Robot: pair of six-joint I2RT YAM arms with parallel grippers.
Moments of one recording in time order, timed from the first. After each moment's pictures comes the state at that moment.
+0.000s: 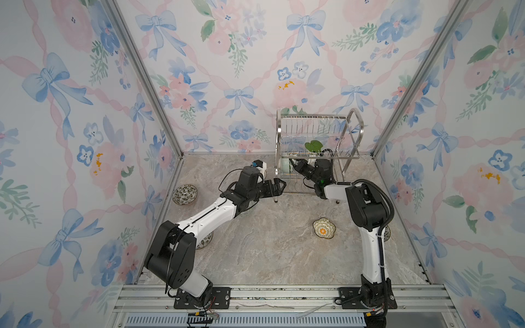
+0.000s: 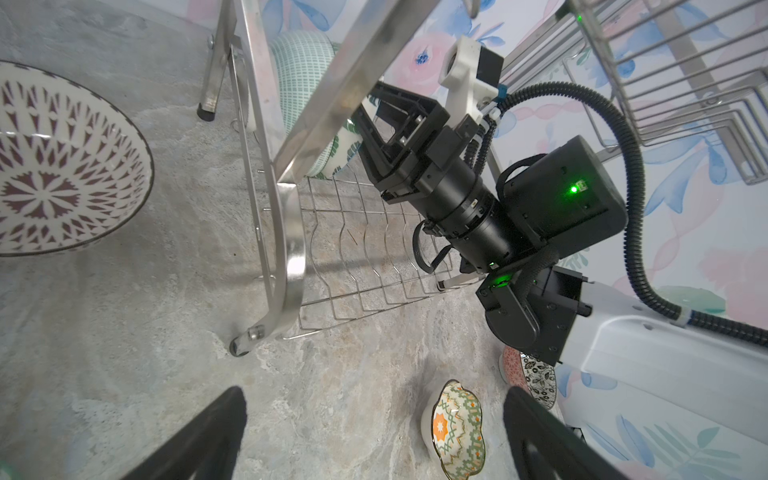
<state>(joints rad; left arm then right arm) -0.53 1.54 1.06 -0.02 0.26 -0.63 0.31 2.26 1.40 0.82 -0.41 0.90</state>
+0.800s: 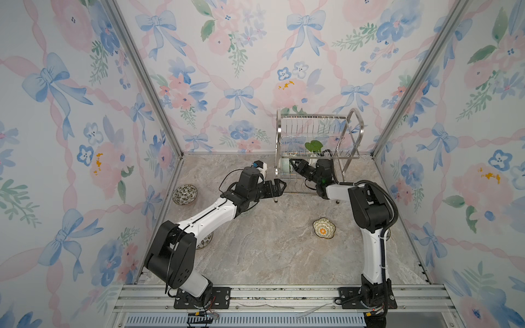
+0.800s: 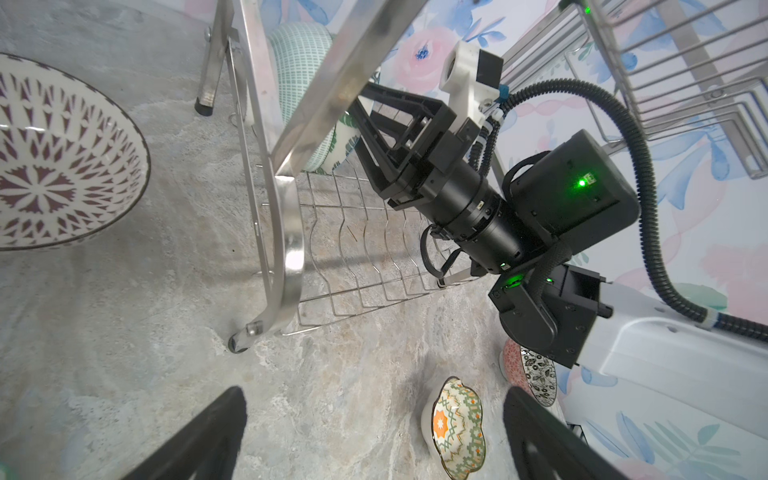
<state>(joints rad) -0.54 1.54 1.06 -0.02 0.26 -0.63 0.30 2.21 1.36 0.74 -0.41 0.87</state>
